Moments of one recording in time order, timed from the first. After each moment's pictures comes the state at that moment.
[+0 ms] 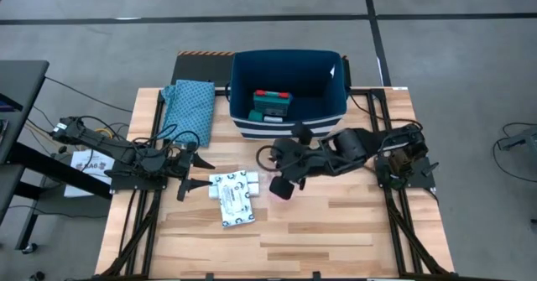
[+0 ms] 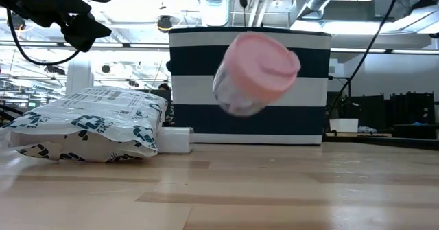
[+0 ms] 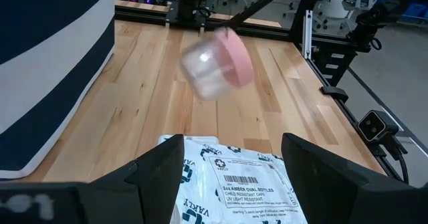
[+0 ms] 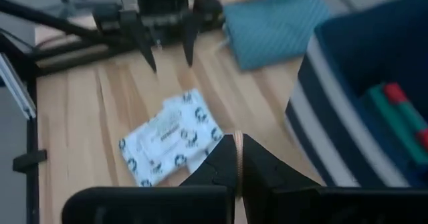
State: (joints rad) left arm -0.36 0.49 0.33 -0.12 -0.25 -0.25; right arm 0.33 1.88 2.24 -1.21 0.49 0.45
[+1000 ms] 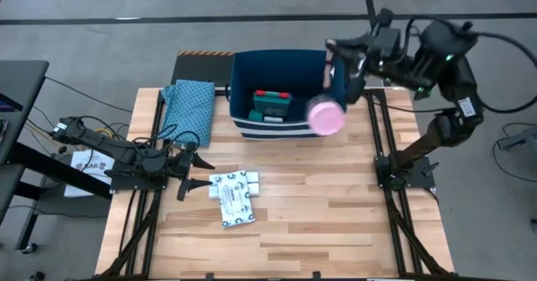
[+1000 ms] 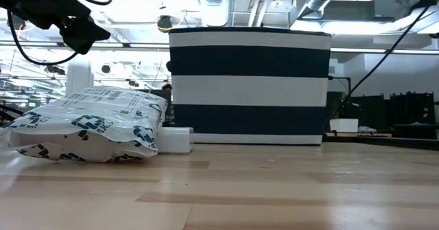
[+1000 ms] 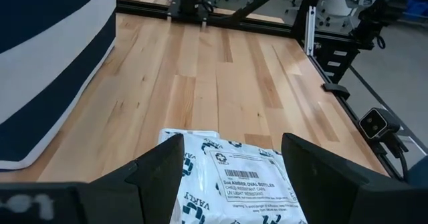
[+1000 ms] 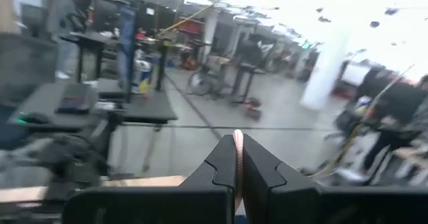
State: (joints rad) left arm -0.36 0.49 0.33 -0.14 -0.25 -0.27; right arm 0.01 1.50 2.36 -0.81 0.41 -0.31
